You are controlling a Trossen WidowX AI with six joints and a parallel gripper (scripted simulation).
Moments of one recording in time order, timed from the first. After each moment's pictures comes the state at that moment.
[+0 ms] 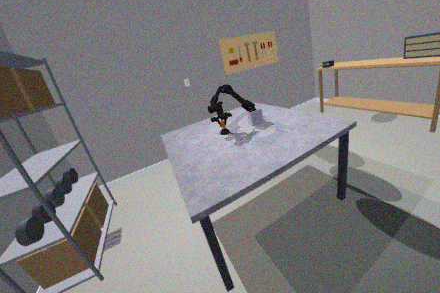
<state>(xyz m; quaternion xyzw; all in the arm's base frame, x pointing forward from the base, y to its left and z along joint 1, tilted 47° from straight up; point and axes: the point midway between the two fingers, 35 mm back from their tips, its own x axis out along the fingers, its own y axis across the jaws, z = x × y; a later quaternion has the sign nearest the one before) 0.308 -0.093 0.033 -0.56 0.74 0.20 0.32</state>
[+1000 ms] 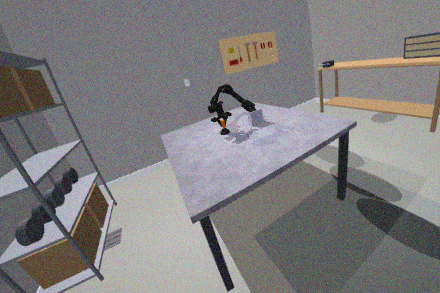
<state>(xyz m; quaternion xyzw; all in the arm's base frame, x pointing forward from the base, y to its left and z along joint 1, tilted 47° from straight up) 0.307 -0.091 0.033 -0.59 0.72 0.27 0.26</state>
